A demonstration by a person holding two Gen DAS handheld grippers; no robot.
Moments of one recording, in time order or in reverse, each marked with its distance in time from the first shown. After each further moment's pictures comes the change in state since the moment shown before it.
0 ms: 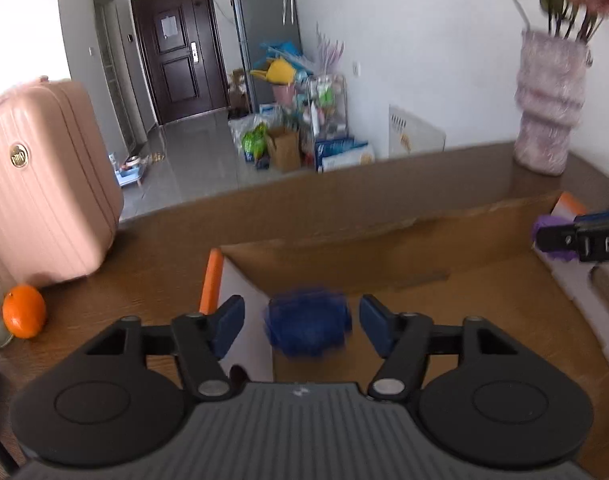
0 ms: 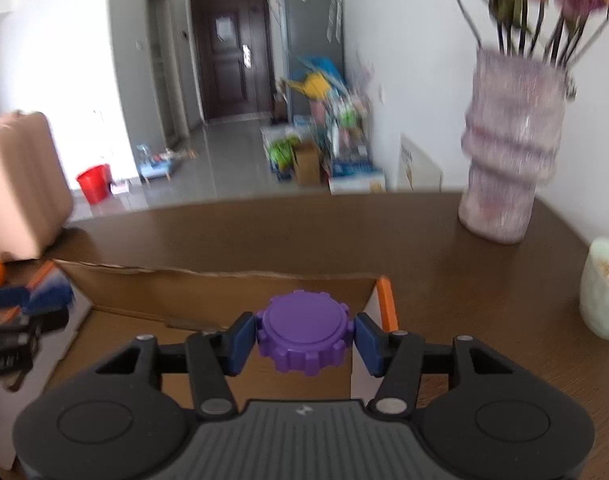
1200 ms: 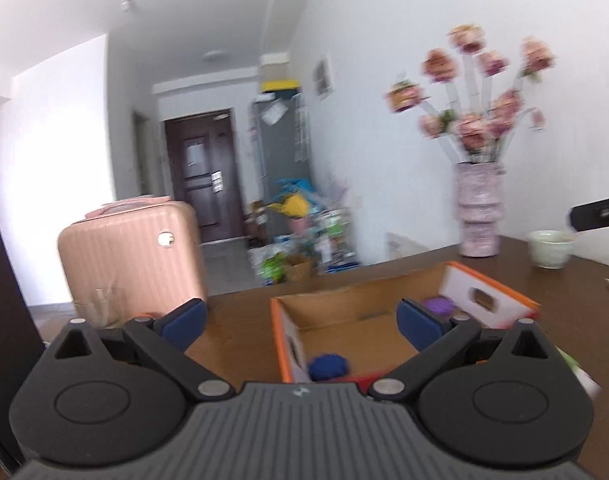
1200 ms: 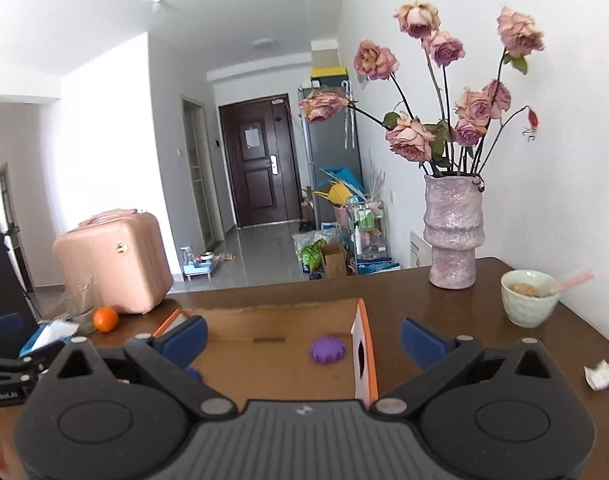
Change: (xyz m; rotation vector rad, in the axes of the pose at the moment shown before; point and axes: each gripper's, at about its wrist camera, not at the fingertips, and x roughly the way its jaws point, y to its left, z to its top) left arm -0.283 0.001 -0.138 -0.021 -0.452 0.011; right arm -0.290 0.001 -0.139 0.000 -0.402 0.119
